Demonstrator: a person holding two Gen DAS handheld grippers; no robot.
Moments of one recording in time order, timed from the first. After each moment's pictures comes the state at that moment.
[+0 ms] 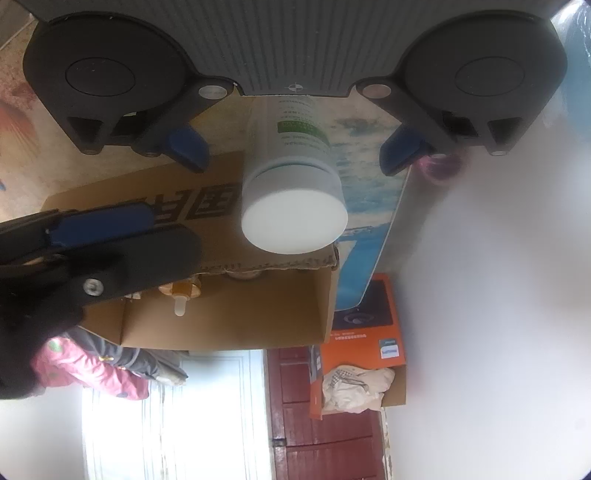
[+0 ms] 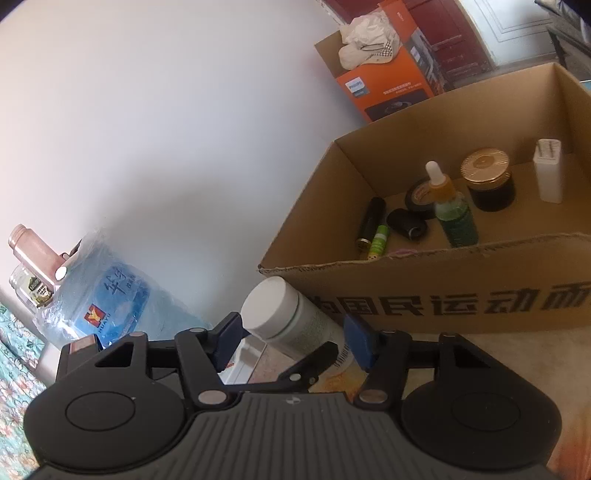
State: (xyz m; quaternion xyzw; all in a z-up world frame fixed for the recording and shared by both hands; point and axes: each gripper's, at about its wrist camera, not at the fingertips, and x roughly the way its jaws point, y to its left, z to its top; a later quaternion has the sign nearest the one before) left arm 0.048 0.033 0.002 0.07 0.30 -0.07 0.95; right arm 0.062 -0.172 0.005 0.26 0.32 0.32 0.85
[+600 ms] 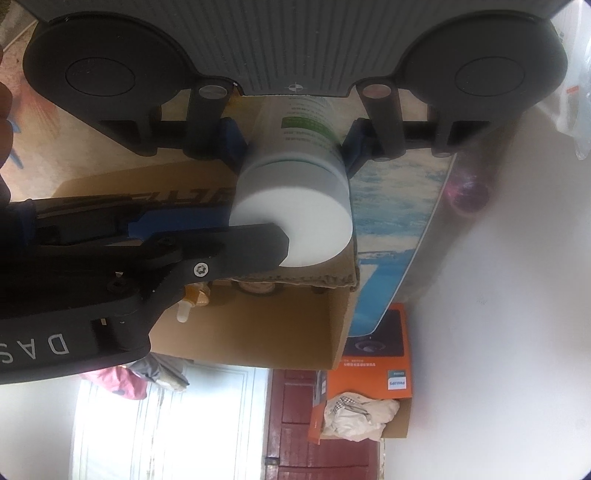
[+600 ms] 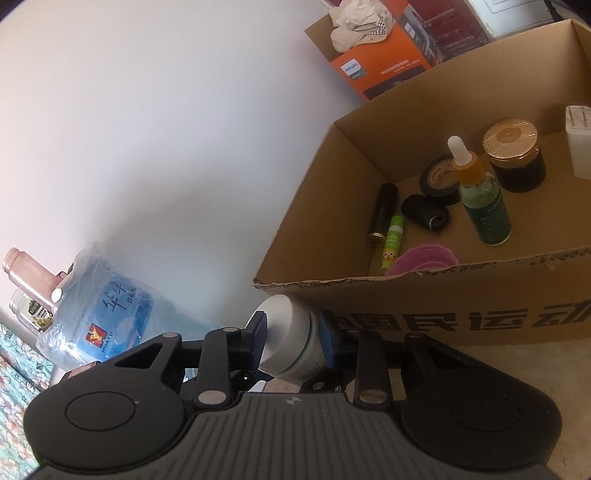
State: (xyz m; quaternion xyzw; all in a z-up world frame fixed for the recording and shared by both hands) left arm 0.057 0.027 -0.001 0.01 0.34 -0.08 0.94; right arm 0.090 -0.158 -0.007 0.29 0.34 0.33 0.83
